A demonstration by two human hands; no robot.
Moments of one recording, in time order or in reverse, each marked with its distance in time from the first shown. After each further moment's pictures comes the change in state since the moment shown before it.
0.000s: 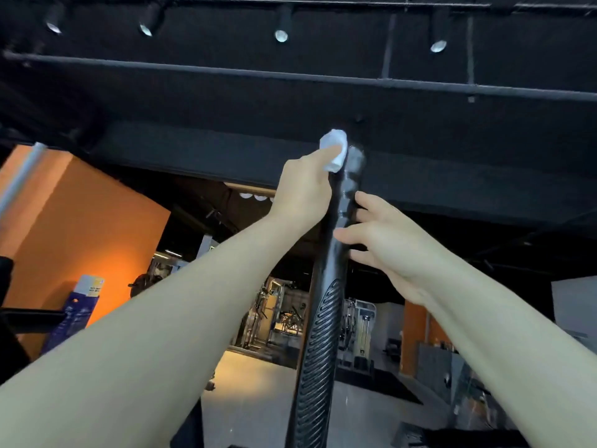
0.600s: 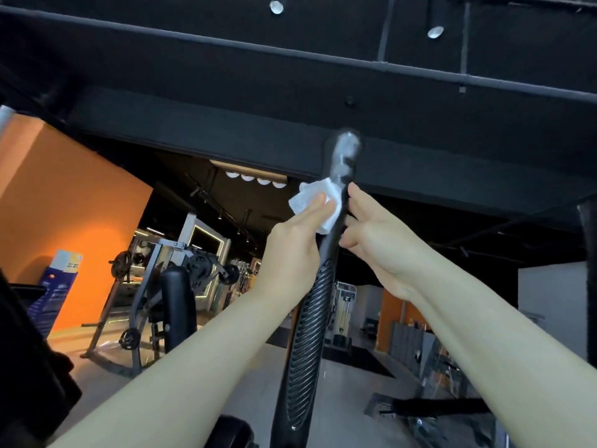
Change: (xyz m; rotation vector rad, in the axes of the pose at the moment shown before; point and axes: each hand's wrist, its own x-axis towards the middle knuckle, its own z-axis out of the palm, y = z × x) left_hand -0.102 -0.016 0.016 -0.087 0.014 0.029; right_hand -0.015 0.009 0.004 -0.062 -0.064 0.012
